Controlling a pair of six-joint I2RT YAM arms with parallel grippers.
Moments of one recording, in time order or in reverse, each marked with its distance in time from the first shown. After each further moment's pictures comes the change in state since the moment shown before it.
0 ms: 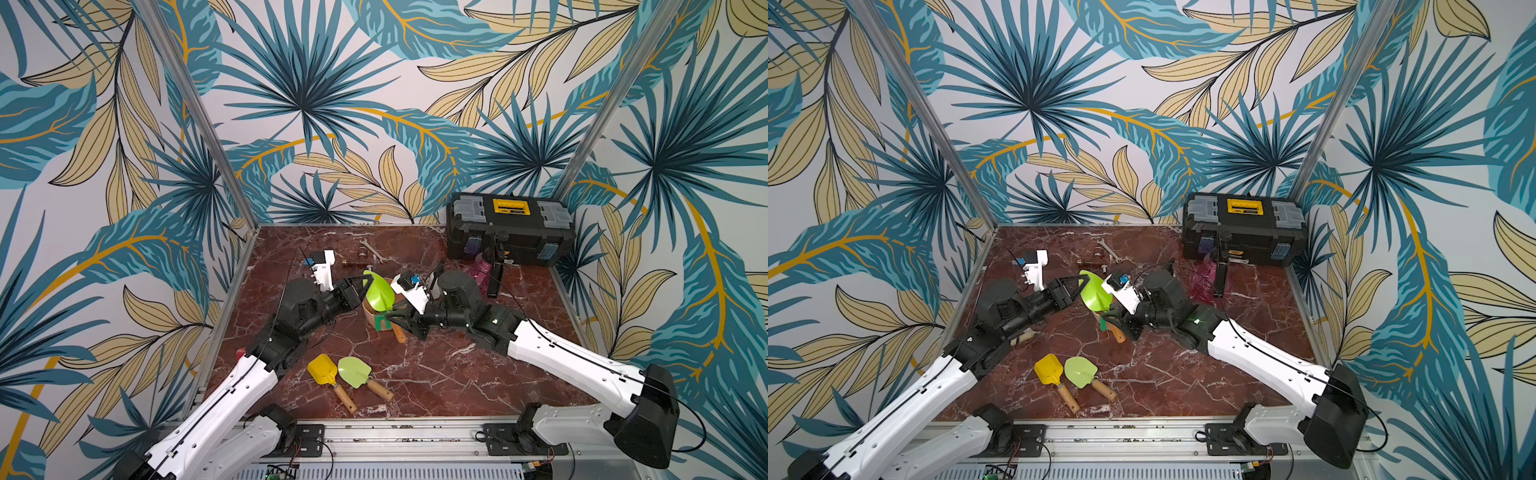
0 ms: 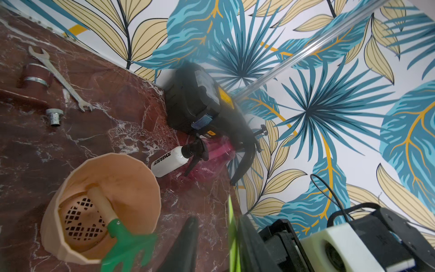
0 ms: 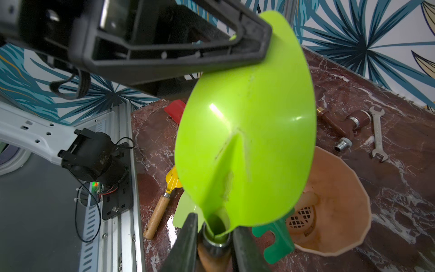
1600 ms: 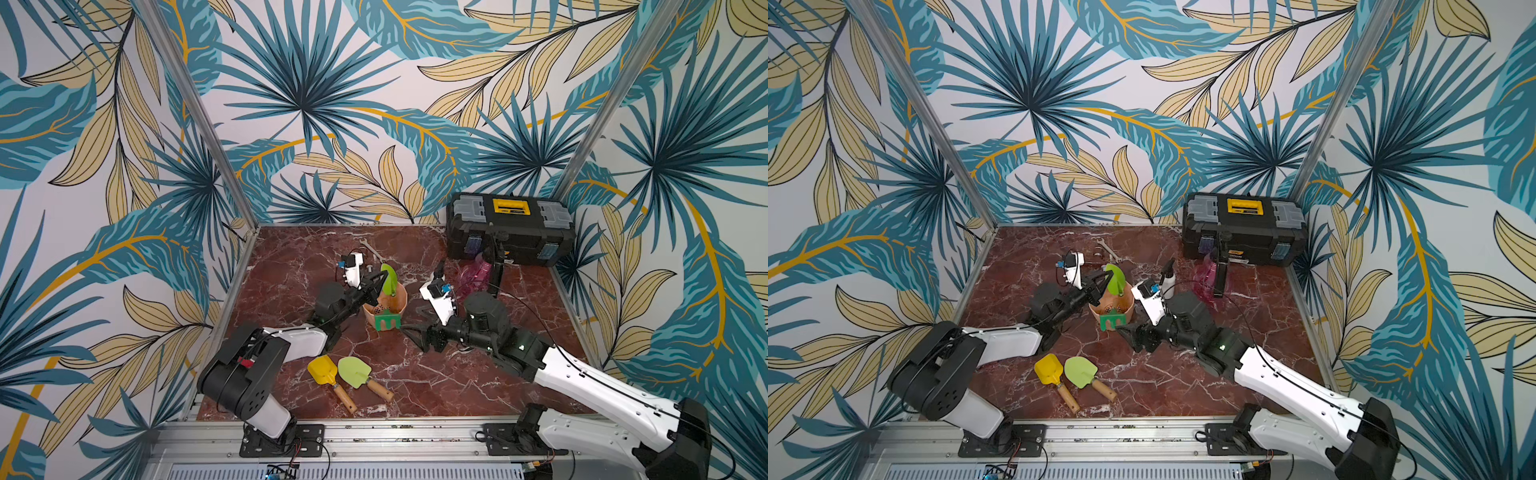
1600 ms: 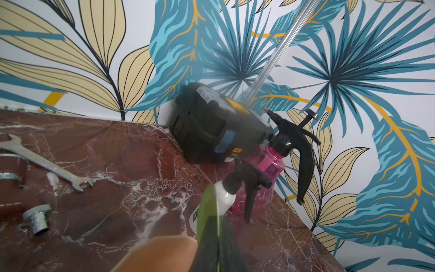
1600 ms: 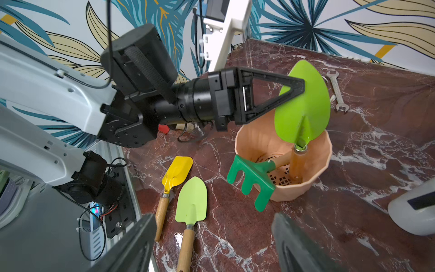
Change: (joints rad) left arm 0.031 0.700 -0.182 1.049 0.012 0.350; right arm 0.000 -0.253 -0.237 0.057 0.135 0.234
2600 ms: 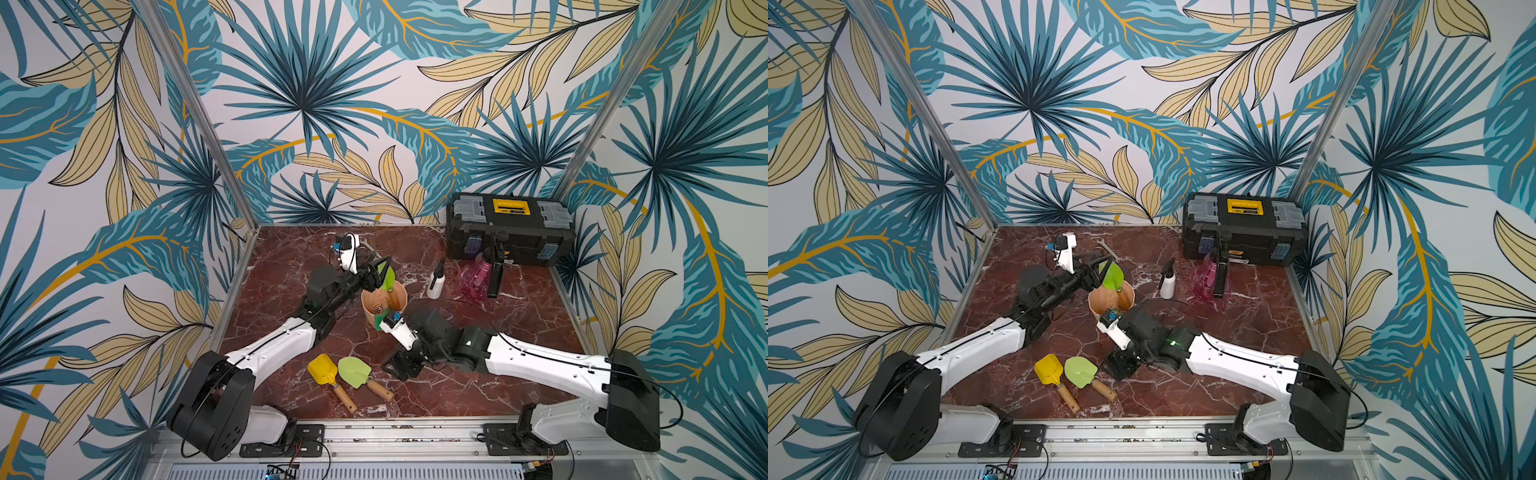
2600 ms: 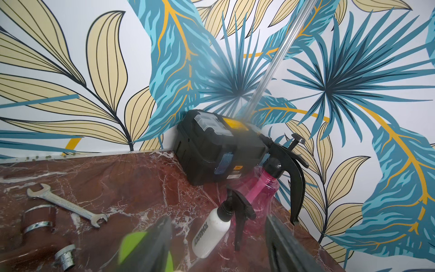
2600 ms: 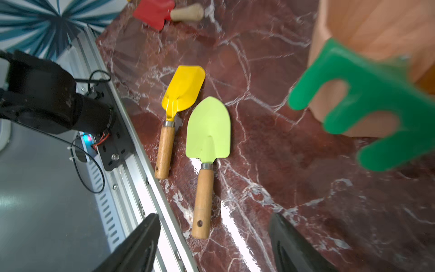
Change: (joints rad) left arm 0.013 -0.270 0.161 -0.444 -0.026 0.117; right arm 0.237 0.393 0.152 -0.249 0.011 0.027
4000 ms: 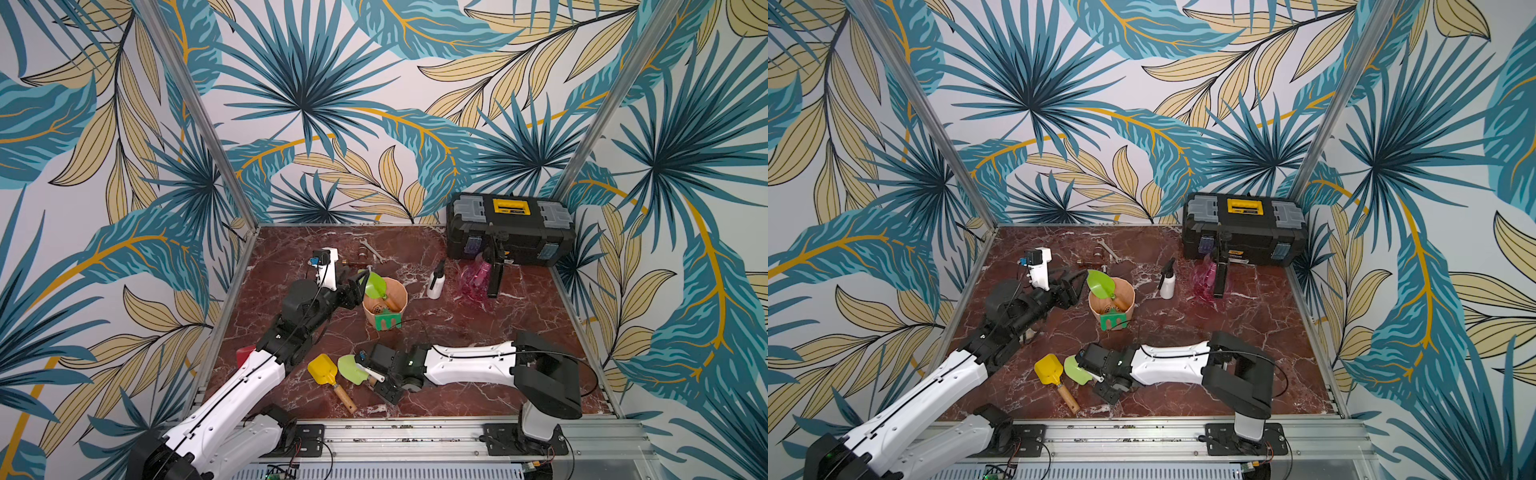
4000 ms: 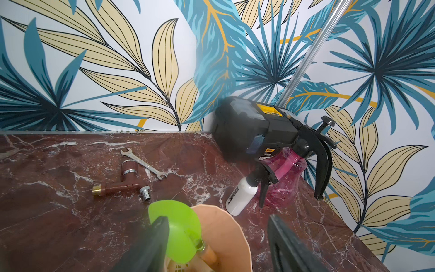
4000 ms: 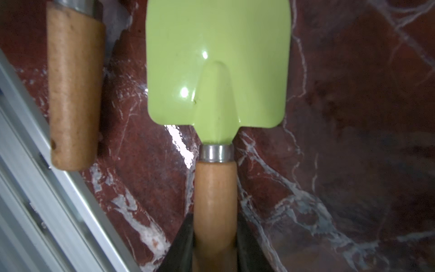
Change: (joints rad) left arm 0.000 -0.394 -0.066 -0.461 -0.173 0.084; right arm 0.150 0.333 0.103 -0.078 0.217 -0.042
